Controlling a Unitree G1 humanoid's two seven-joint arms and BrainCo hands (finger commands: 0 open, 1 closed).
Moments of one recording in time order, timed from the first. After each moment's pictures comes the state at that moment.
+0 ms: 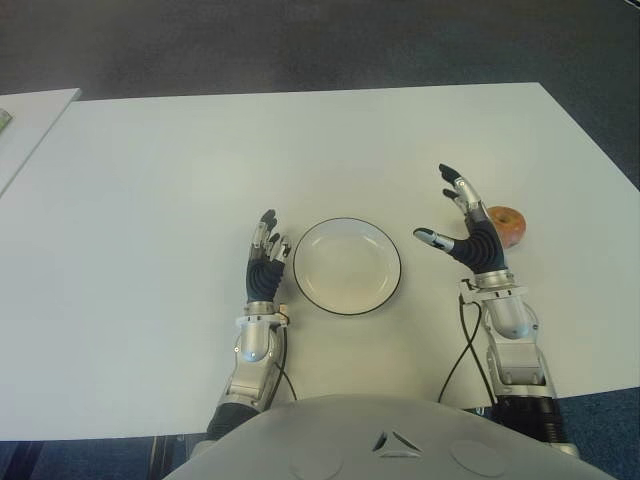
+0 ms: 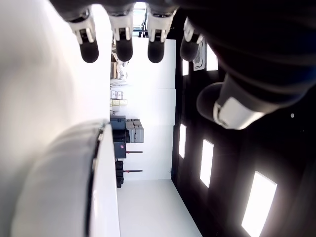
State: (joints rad) left arm 0.22 -0.06 -0.16 0.37 0.04 -0.59 0.20; right arm 0.15 -0.27 -0.07 -0.12 -0.38 -0.47 0.00
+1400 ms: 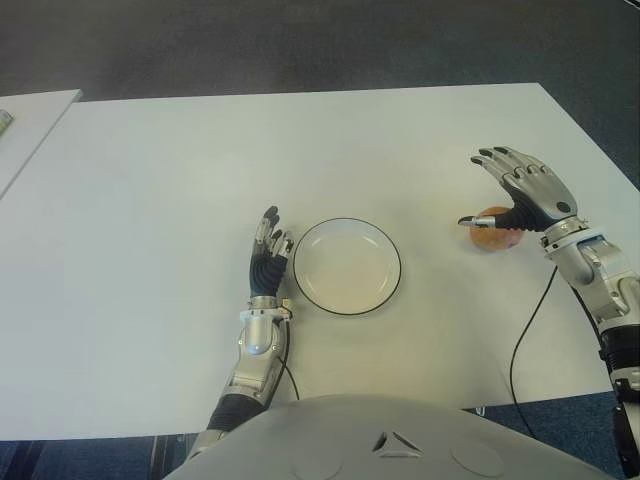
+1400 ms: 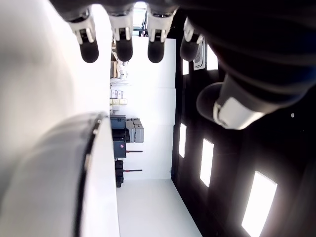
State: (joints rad) left arm 0.19 -0.06 -0.17 0.41 0.03 -0.59 0.22; right arm -0.15 -0.81 -0.01 0.31 -0.81 -0.46 -0.12
